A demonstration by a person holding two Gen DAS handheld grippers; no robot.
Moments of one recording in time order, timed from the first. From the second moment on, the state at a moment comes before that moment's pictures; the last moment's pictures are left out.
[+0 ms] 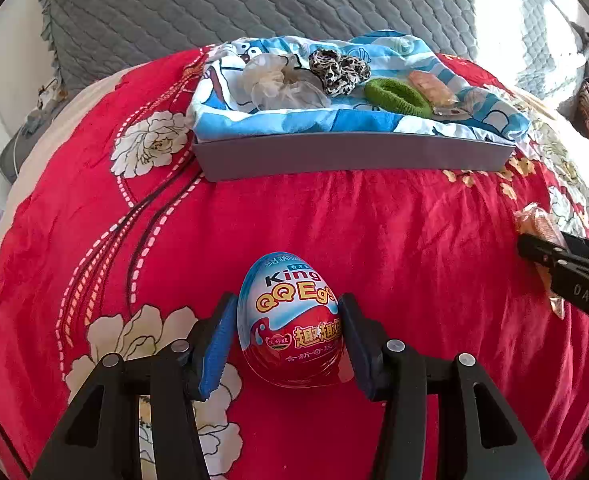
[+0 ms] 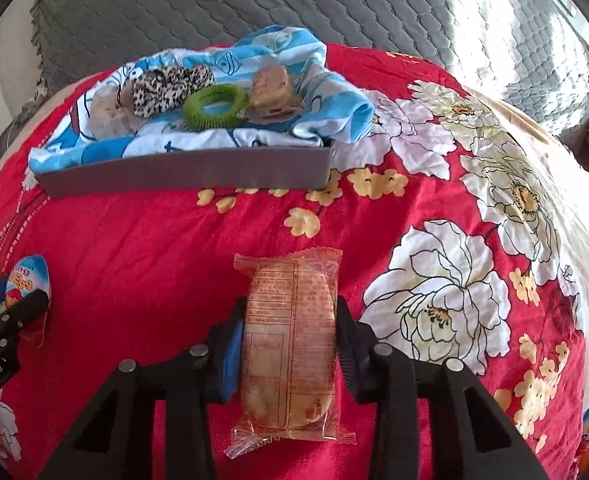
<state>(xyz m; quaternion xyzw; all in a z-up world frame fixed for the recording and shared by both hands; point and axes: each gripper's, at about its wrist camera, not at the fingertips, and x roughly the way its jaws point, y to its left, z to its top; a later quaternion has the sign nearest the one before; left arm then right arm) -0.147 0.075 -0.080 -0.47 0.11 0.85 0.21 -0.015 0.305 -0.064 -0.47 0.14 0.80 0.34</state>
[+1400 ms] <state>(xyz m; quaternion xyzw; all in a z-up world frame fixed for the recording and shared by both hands) -0.117 0.049 -0.038 -0.47 0.09 0.86 0.20 0.000 0.245 -0.028 -0.46 0.13 0.83 0.29</state>
